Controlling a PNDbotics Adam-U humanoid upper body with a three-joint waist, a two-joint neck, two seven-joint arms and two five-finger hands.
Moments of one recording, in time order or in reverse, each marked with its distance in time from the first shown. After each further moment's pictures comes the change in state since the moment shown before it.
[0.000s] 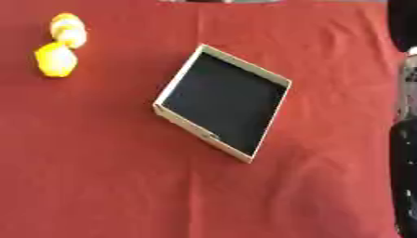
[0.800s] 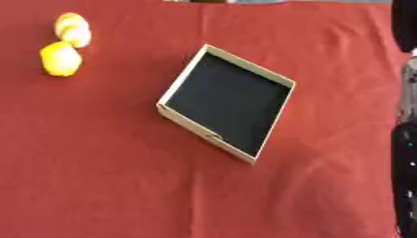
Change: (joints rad) left arm 0.013 0.097 -0.001 0.001 -0.036 0.054 -0.045; right arm 0.004 -0.012 -0.011 0.000 0.002 0.004 -0.032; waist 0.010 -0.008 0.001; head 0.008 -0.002
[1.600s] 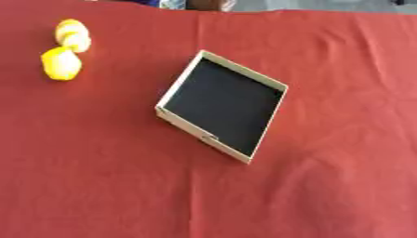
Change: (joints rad) left arm -0.189 0.360 -0.098 0.373 -0.167 0.064 -0.462; right arm 0.057 -0.140 -0.006 0.000 0.020 -0.093 -0.073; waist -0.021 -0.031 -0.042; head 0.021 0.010
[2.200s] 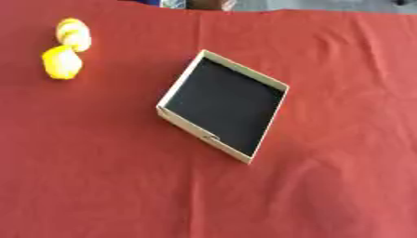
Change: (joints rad) left arm -0.272 -0.032 -0.138 0.274 -0.229 -0.057 -0.328; right arm -0.002 0.000 0.007 0.000 0.005 0.003 0.013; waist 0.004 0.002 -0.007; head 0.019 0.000
